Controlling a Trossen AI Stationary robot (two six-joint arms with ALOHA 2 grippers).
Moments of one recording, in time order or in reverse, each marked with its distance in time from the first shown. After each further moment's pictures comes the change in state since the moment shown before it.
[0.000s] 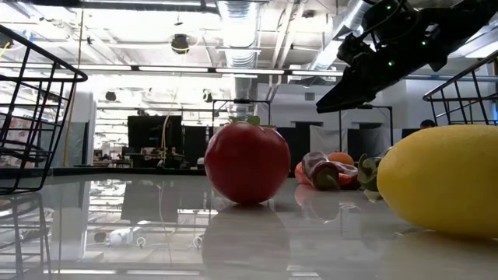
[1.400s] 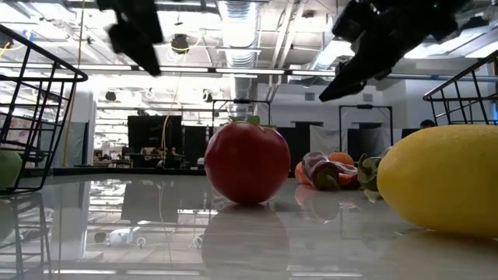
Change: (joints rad) left arm 0.202 0.286 -0.025 0.233 -0.181 0.346; right arm 0.287 0.065 0.189 -0.308 -0.020 0.079
